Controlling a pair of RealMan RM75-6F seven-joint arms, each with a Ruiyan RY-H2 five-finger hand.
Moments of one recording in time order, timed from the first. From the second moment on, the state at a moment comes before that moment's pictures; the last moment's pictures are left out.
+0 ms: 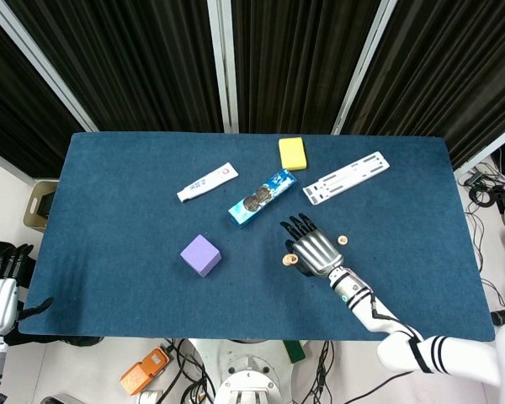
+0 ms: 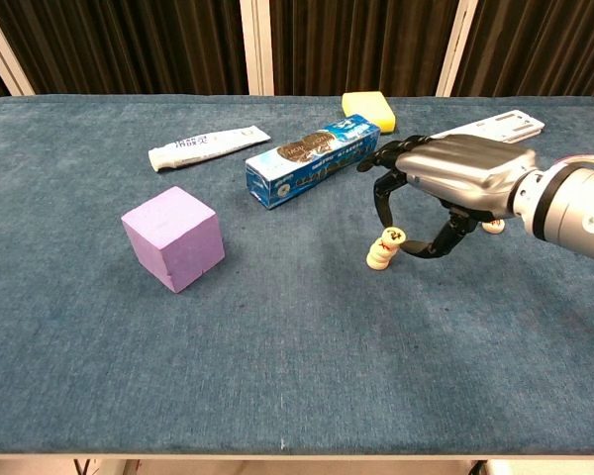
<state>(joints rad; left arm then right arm) 0.00 -1.32 -0.04 -1.30 1.45 1.50 -0.15 0.71 -1.55 0.09 -1.51 -1.28 0.93 -0.44</state>
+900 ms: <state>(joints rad) 0.00 -1.33 -0.04 -1.27 1.45 1.49 -0.16 0.72 -1.56 0.08 -1.51 -1.28 0.94 -0.44</state>
